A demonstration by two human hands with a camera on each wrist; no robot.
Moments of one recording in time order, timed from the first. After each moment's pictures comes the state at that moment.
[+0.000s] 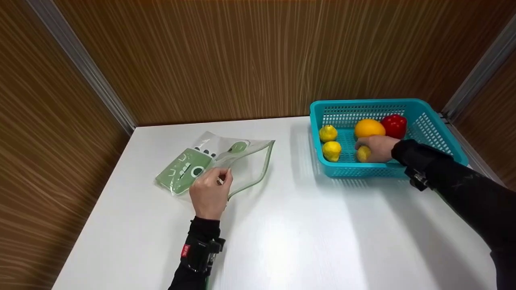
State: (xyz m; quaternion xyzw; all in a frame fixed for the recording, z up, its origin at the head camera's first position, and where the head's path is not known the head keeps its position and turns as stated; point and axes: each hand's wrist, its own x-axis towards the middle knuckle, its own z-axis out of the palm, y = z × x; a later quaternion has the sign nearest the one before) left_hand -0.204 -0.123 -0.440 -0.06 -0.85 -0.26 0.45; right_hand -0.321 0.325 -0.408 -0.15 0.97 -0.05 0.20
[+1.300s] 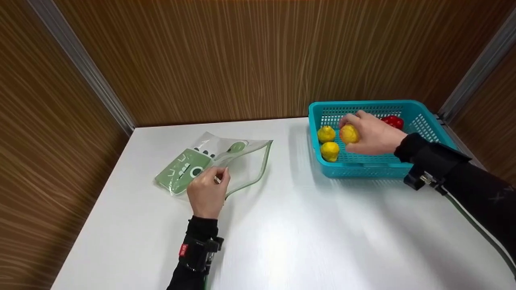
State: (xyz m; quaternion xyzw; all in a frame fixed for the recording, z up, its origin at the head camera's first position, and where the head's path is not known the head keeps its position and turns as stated) left_hand -0.202 -0.127 -0.434 -0.06 -0.86 -0.27 0.44; right_hand -0.281 0.272 -0.338 -0.16 0.98 -0.13 0.07
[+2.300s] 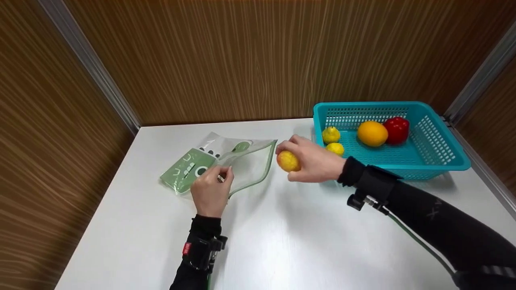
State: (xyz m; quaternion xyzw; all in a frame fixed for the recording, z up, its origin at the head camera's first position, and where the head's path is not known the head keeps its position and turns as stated) left_hand -0.205 -0.120 -0.431 -0.05 -0.86 -0.28 0.43; right_hand -0.249 0.143 -0.362 -0.31 0.93 -0.20 0.05
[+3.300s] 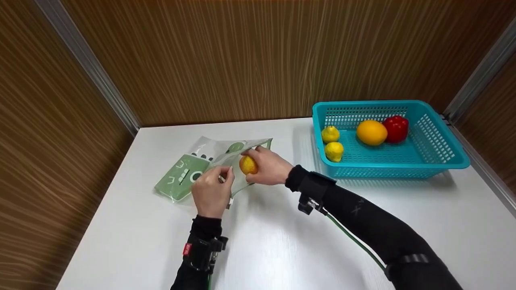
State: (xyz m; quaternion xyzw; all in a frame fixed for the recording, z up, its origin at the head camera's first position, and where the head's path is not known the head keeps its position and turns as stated) left_hand -0.205 -0.121 -0.428 -0.06 -0.86 -0.27 0.43; right_hand -0.280 0.048 -0.416 -0.30 0.92 -0.25 0.03
